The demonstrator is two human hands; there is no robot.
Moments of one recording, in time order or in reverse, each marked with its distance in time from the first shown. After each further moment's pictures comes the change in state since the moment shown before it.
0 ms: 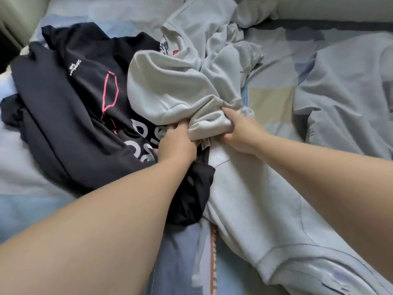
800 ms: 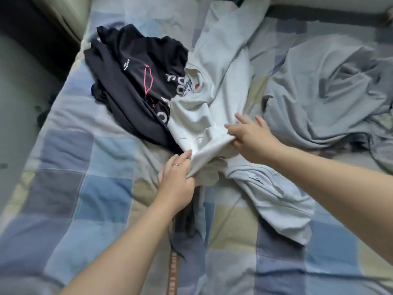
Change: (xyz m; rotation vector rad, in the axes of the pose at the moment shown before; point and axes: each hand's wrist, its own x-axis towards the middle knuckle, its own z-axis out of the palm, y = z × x) left_hand -0.303 0.013 -0.148 -0.117 -0.242 0.067; right_hand -0.244 -0.086 -0.135 -0.302 -0.231 -0.190
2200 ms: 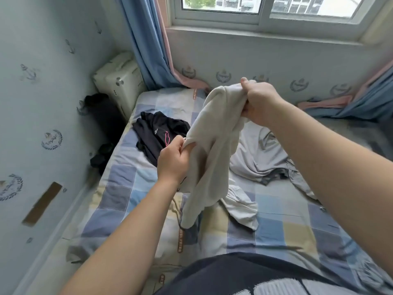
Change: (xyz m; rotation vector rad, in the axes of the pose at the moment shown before) left_hand -0.263 0.222 -0.270 -0.346 0.552 0.220; right_hand -0.291 -0.203 -0.401 1.408 0.515 0.307
